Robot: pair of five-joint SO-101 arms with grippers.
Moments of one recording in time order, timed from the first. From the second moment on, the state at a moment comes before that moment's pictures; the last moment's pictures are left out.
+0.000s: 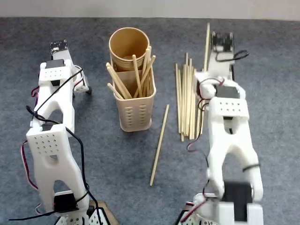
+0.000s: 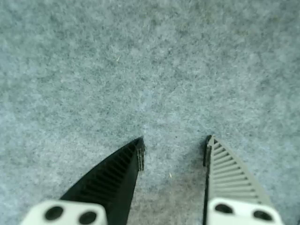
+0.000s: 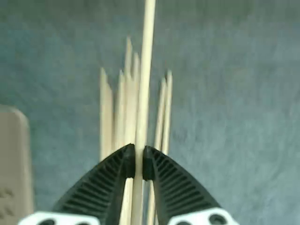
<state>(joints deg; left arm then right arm) -14.5 46.5 -26.6 67.6 14.8 -5.8 -13.1 18.2 38.8 1.9</state>
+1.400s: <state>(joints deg) -14.5 46.5 -26.6 67.6 14.8 -33.4 -38.7 44.9 9.3 -1.7</state>
